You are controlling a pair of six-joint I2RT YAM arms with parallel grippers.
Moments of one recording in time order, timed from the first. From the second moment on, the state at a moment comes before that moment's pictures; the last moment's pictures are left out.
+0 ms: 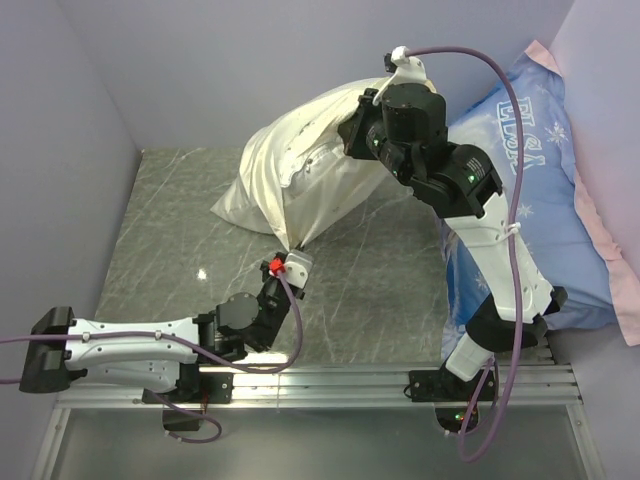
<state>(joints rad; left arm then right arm) -1.41 1.02 0.68 0.60 -1.00 0.37 0.80 1.65 2.37 -0.95 0.42 0.49</state>
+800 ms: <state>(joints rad) -0.78 0.94 0.63 0.29 -0.67 -0.36 0.82 1.41 2.06 -0.92 0.28 0.54</state>
